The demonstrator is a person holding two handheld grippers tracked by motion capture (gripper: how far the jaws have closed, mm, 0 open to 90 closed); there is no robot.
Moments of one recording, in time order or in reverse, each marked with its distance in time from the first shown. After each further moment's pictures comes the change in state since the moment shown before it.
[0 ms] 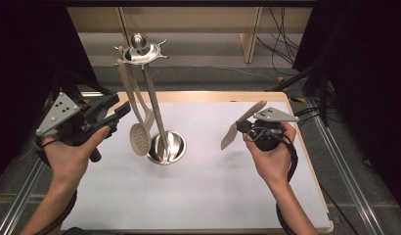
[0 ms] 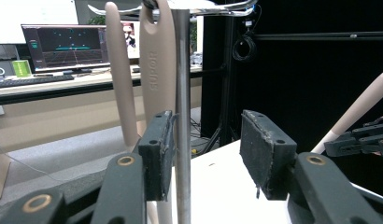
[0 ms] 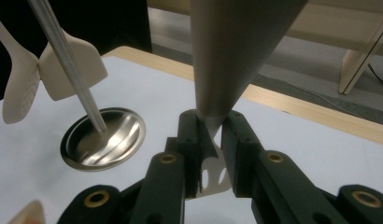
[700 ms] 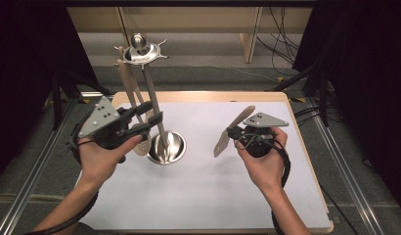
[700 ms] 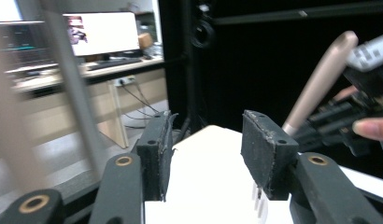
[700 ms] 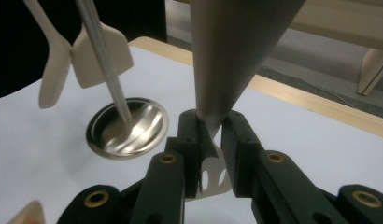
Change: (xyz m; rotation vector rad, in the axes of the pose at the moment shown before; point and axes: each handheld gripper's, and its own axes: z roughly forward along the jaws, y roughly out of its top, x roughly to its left) left arm -0.046 -0.015 0.042 0.063 -0.168 0.074; right arm 0.024 -0.001 0.000 0.025 0.051 -0.062
